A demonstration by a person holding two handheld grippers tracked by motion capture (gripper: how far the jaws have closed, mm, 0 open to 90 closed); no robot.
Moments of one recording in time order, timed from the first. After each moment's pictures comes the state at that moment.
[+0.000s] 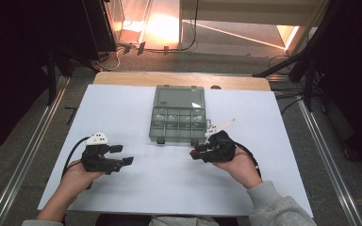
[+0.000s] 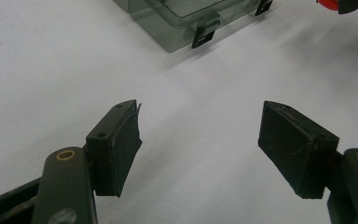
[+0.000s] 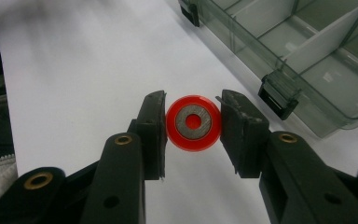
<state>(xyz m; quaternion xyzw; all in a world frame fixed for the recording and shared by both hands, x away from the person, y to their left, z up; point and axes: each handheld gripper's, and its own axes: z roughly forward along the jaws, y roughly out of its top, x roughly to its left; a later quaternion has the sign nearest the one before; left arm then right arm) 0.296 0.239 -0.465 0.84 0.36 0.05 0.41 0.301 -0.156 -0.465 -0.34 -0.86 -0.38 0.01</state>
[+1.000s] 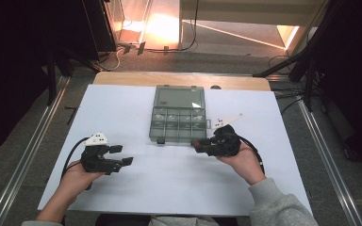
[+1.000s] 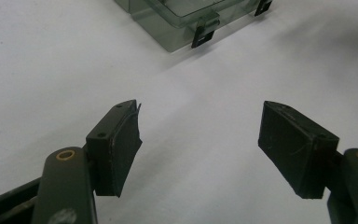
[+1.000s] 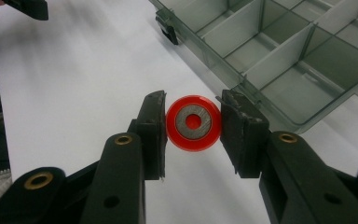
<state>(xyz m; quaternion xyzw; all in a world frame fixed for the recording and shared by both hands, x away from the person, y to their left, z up) 0.295 0.240 -0.465 0.84 0.36 0.05 0.41 0.311 -0.171 -0.456 -0.36 -0.84 -0.40 0.00</state>
